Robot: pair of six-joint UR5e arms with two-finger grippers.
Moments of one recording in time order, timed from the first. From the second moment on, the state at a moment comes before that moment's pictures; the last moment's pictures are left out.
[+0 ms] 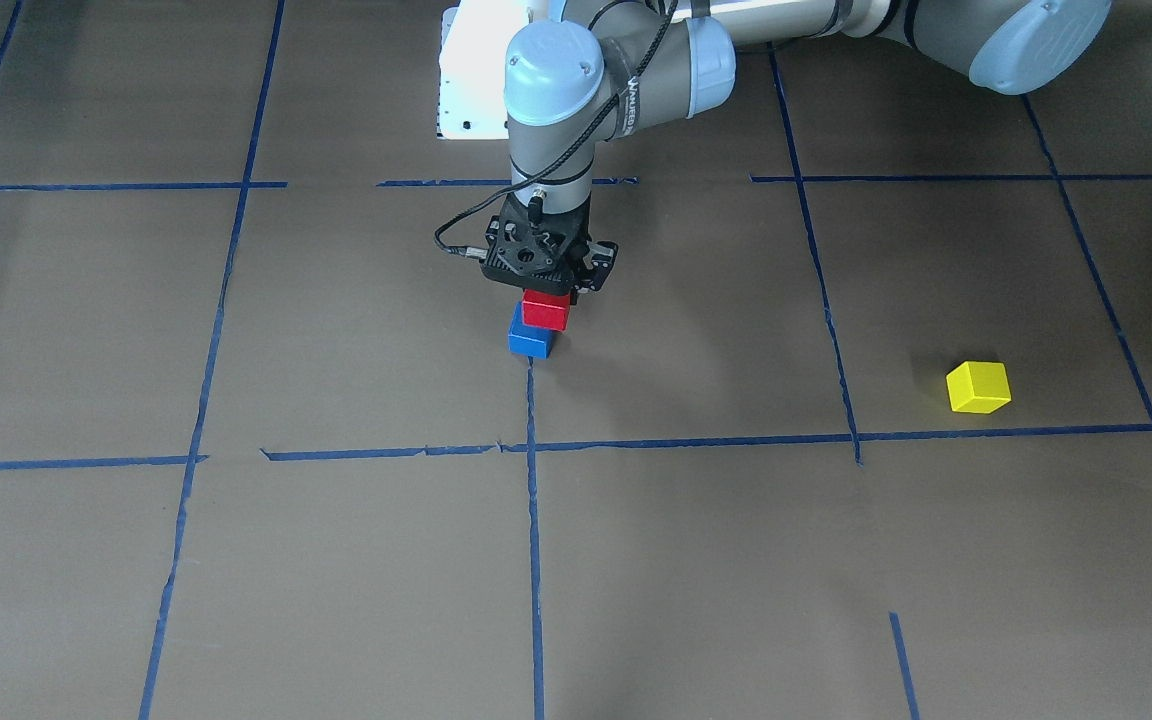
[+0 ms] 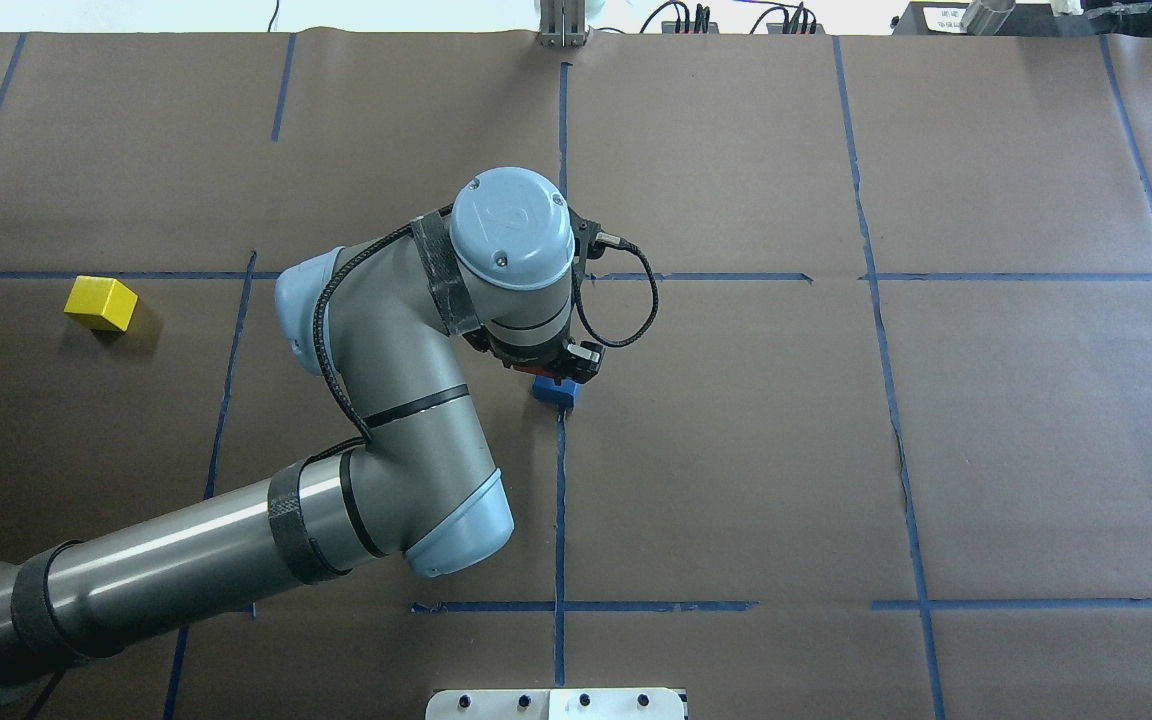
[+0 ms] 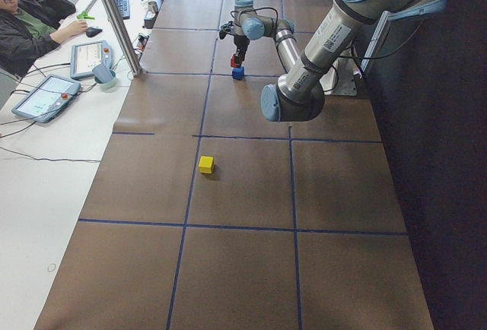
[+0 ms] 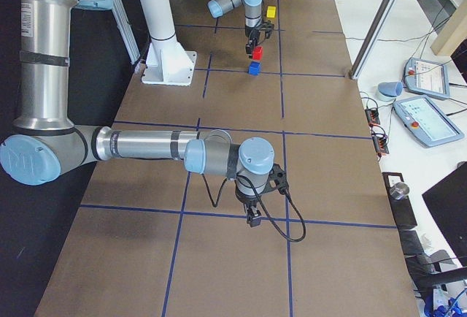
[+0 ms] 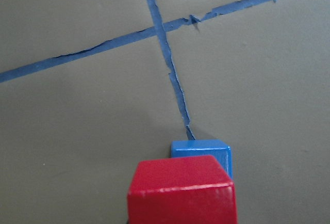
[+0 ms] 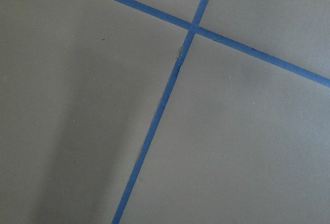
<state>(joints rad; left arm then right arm) -0.50 -2.46 -1.54 -1.47 -1.86 -0.87 1.59 -1.68 1.72 -1.68 2.31 -0.44</state>
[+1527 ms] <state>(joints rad) -0.49 -2.47 -1.49 -1.50 -1.86 -0.87 1.59 -1.68 1.71 -1.68 2.31 -0.44</state>
